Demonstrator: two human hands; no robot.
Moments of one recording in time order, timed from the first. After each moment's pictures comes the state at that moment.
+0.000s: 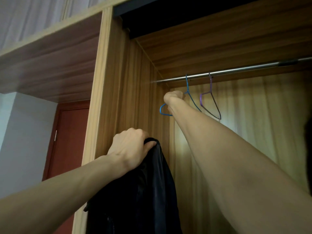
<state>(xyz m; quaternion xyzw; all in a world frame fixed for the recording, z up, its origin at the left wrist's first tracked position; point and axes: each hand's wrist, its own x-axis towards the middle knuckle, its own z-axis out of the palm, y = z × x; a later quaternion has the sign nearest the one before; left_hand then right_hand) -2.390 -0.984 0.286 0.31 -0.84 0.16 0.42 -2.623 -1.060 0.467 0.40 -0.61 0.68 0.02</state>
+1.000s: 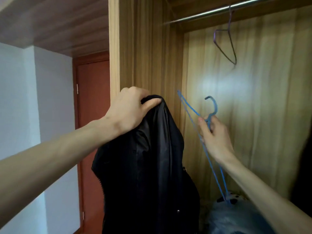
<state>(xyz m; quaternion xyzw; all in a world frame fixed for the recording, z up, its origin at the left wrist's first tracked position) -2.315 -0.925 0.213 0.21 -0.85 0.02 0.48 -2.567 -0.839 0.120 0.50 -0.57 0.63 0.13</state>
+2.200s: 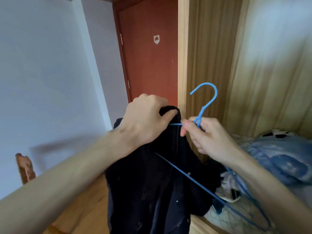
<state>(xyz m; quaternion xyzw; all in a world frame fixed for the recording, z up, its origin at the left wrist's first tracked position) -2.129 -0.816 0.060 0.36 -0.87 0.06 0.34 -2.314 -0.749 0.000 0.64 -0.50 0.52 -0.25</state>
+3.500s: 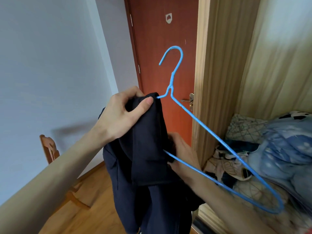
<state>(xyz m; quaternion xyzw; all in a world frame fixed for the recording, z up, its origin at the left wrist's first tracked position) -2.012 -0.812 0.014 0.34 -0.82 -0.18 0.43 -2.205 -0.755 -0.135 0.65 -0.56 0.45 -0.26</state>
